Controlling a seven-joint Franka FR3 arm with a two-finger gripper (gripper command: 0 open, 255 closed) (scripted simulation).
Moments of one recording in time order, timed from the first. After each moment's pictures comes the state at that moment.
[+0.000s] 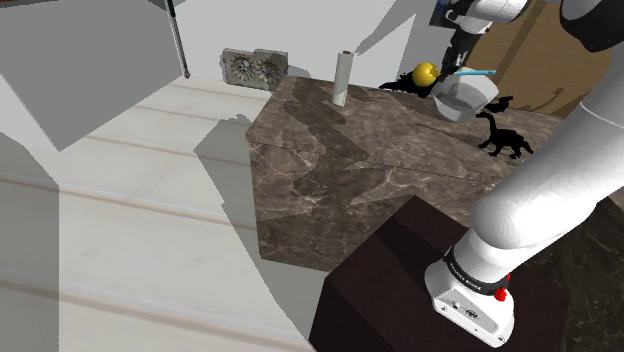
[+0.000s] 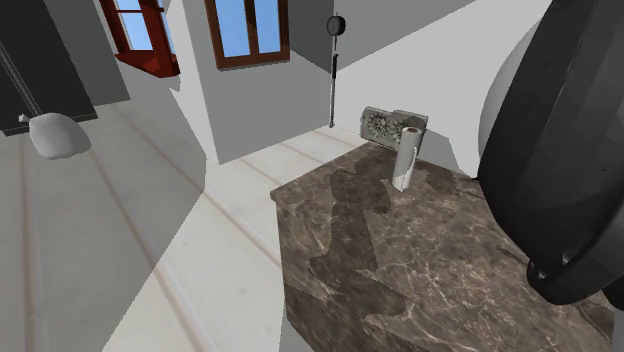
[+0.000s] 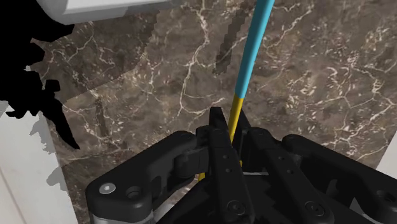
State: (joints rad) arm -0.37 0.00 -0.51 -1.89 0.08 2.07 -1.54
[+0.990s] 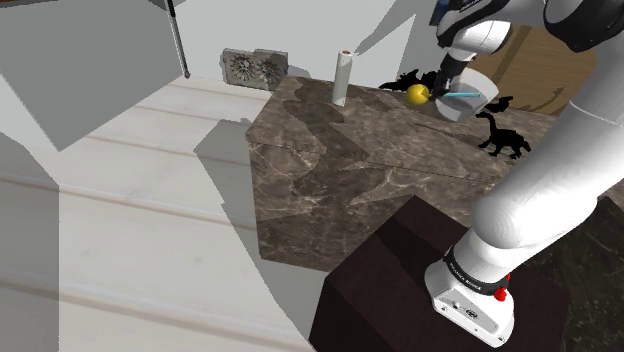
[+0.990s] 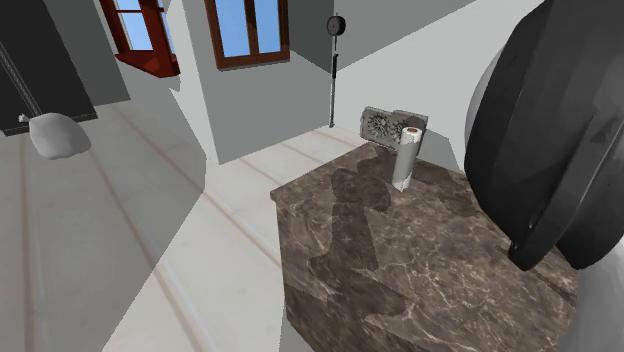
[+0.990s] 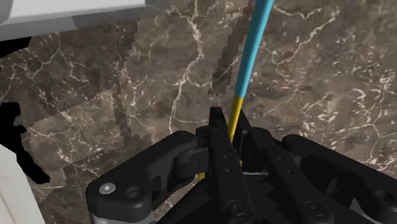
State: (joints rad) arm -0.37 0.06 -0.51 -2.03 0.13 2.26 -1.59
